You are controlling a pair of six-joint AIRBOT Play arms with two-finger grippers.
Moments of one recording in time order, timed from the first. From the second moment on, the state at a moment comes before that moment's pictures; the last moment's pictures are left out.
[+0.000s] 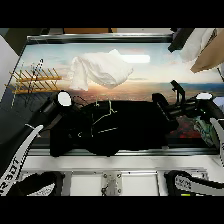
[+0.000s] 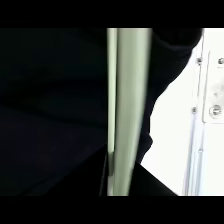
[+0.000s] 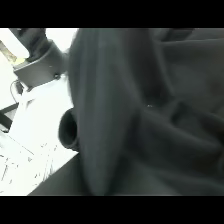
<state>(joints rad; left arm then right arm) -0.41 -1.29 1.04 0.97 -1.43 -0.45 -0.19 -1.38 0.94 -0.35 1.78 -0.06</state>
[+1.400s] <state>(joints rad) -0.41 -1.29 1.04 0.97 -1.43 -0.44 -0.19 -1.38 0.94 -0.35 1.78 -0.03</state>
